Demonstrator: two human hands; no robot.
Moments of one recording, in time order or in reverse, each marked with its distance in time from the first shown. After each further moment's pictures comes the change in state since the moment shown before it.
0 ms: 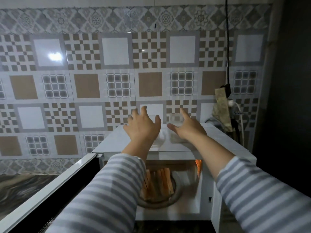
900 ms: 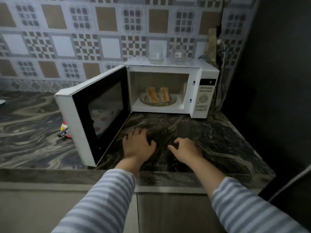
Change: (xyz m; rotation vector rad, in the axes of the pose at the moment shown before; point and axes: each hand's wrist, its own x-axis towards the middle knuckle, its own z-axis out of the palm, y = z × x) left_hand -0.402 -0.142 -0.090 0.174 -0.397 0.044; right_hand -0.422 0.096 0.049 -0.261 -0.399 0.097
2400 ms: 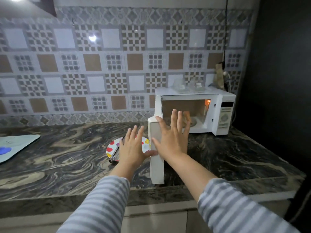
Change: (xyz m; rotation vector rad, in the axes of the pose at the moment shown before) left_hand 0.017 -0.207 -0.134 -0.055 0.114 0.244; right_hand -0.105 -0.284 -0.011 -0.225 0.599 -0.217
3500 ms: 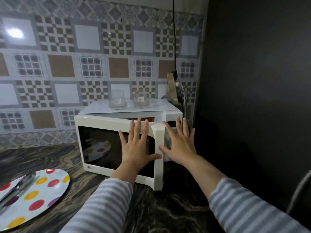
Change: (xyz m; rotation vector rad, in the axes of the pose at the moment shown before) left_hand 0.198 0.278 0.148 0.150 0.063 0.205; right_hand 0.152 0.354 0.050 0.011 -0.113 0.053
